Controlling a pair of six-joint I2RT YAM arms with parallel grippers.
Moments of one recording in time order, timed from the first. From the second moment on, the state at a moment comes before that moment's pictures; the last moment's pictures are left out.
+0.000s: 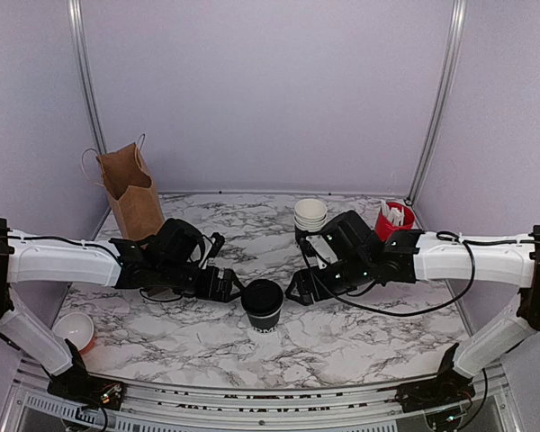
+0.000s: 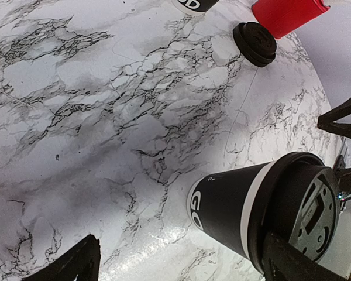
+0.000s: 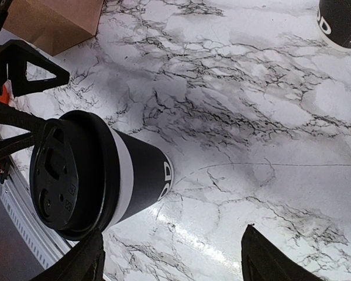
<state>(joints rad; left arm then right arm) -0.86 1.49 0.86 -0.17 0.16 -0.57 0.92 1.44 0.99 -0.43 -0.09 0.50</state>
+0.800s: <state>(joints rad) -0.86 1.49 0.86 -0.17 0.16 -0.57 0.96 1.51 1.05 -0.45 -0.08 0.50</state>
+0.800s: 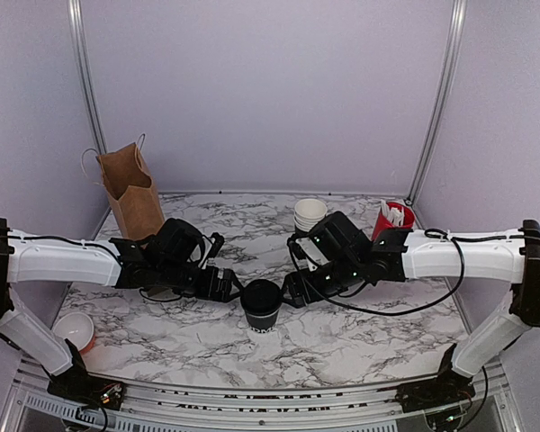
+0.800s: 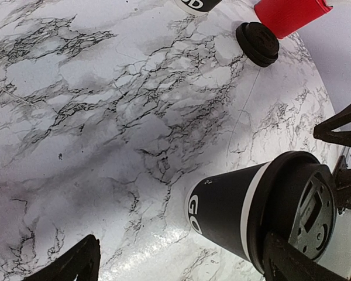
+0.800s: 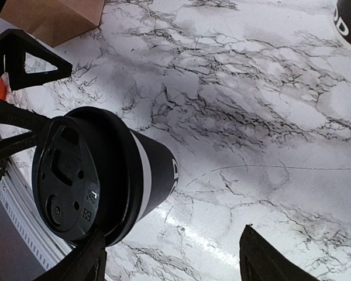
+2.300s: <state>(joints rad) -0.86 1.50 0.87 -0.18 0.13 -0.57 1.00 1.58 1.23 -0.54 0.09 0.48</state>
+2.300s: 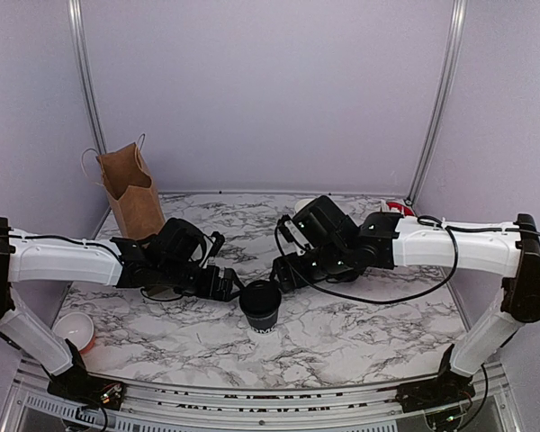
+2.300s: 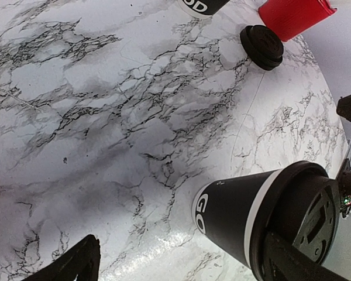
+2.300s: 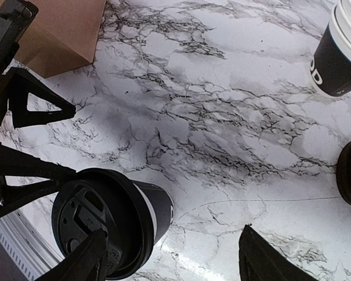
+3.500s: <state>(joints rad) -0.86 1.50 0.89 -0.19 0.15 -0.55 0.97 1.58 1.13 -0.50 0.05 0.51</state>
